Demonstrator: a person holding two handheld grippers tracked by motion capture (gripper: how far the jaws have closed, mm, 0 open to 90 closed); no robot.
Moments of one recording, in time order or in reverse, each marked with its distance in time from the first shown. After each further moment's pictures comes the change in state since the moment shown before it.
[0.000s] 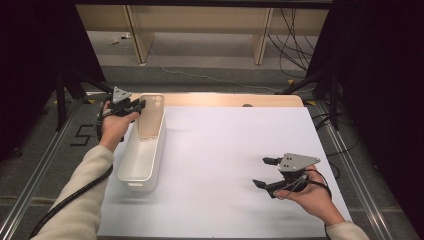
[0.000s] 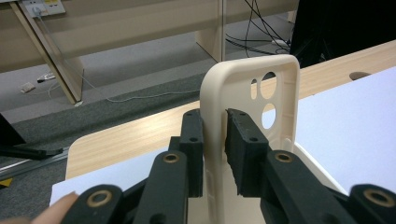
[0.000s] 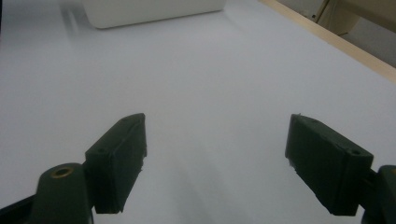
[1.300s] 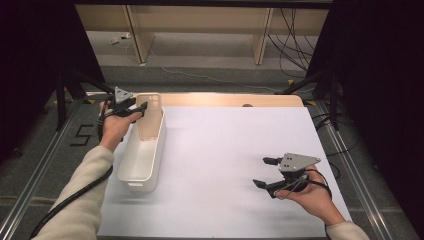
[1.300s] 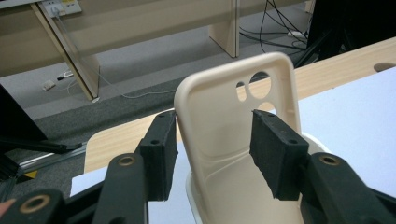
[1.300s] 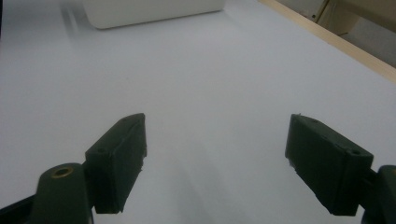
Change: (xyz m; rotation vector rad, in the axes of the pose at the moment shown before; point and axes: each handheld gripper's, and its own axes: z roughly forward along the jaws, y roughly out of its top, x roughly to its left) left arm -0.001 0.001 -0.001 0.013 0.061 0.023; right arm 0.000 0.000 -0.001 0.001 0.000 0.002
